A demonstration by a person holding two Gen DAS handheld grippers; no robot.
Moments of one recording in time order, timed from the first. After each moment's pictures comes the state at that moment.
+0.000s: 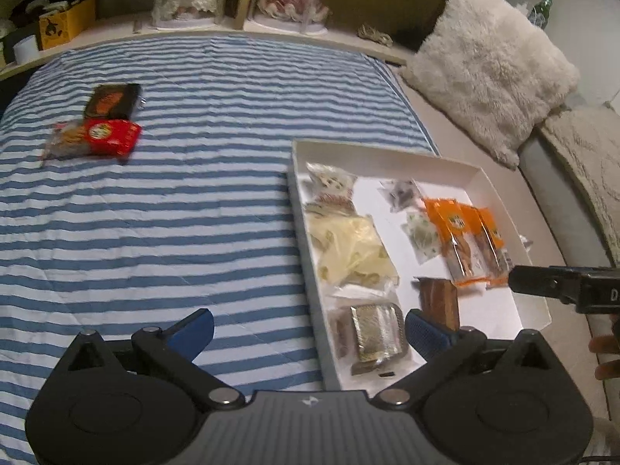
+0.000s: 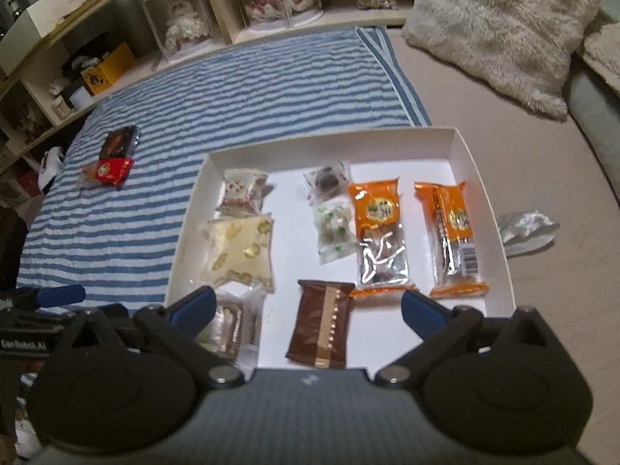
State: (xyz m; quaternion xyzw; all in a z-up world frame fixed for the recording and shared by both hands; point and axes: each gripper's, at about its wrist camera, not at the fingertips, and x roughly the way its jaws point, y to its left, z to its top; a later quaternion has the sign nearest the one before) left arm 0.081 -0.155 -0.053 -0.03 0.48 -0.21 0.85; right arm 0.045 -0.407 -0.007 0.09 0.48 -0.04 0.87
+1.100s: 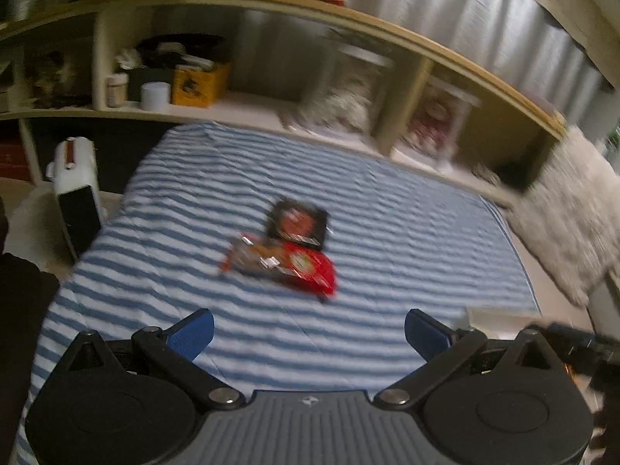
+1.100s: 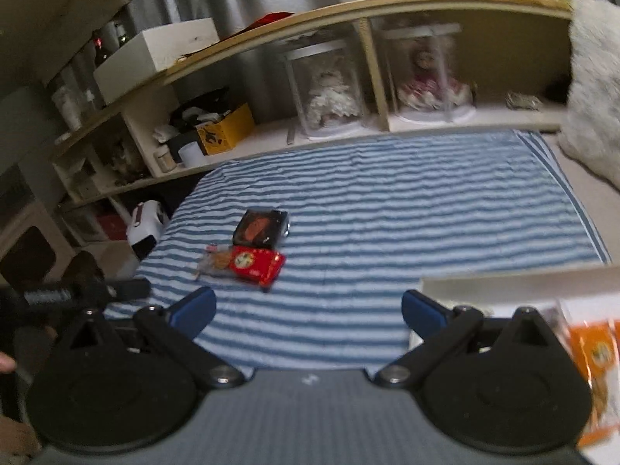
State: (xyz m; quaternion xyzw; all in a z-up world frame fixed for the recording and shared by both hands) left arm 0.165 0.025 -0.015 -0.10 0.36 -0.09 0.92; right arm 0.150 -0.234 -0.002 0.07 0.33 0.09 0.94
